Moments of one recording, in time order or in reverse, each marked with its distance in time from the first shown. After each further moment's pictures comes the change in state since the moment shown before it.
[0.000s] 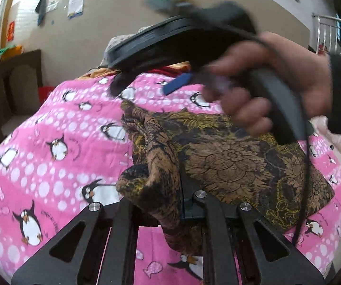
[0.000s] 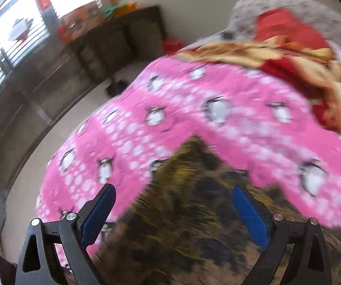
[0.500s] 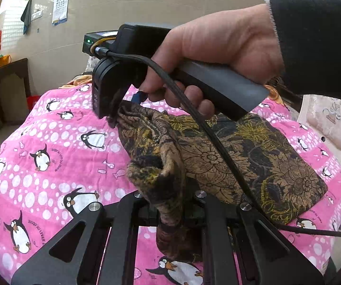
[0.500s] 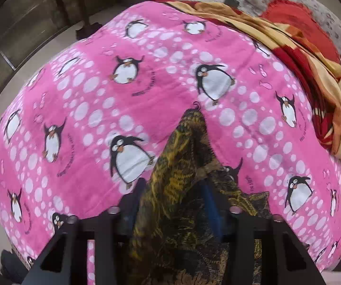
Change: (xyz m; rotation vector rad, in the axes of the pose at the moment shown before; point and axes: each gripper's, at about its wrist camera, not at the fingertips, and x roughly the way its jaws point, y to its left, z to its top) left arm 0.003 -0.017 0.005 0.054 -0.006 -0.059; right arm 0.055 -0.011 0.020 -0.070 0.282 -0.253
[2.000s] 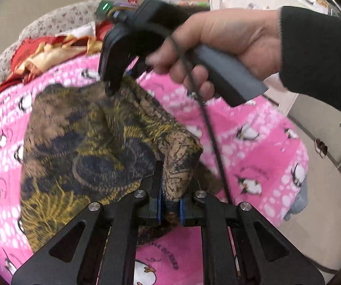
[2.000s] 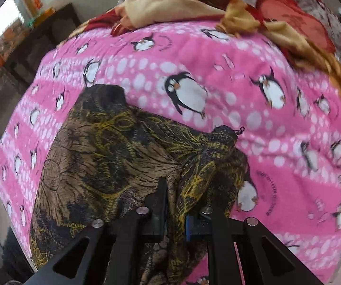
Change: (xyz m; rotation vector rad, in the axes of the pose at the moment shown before) left arm 0.041 -0.252 -0.010 0.291 0.263 -0.323; right arm -0.052 -0.257 -0.276 0.499 -0.154 0.122
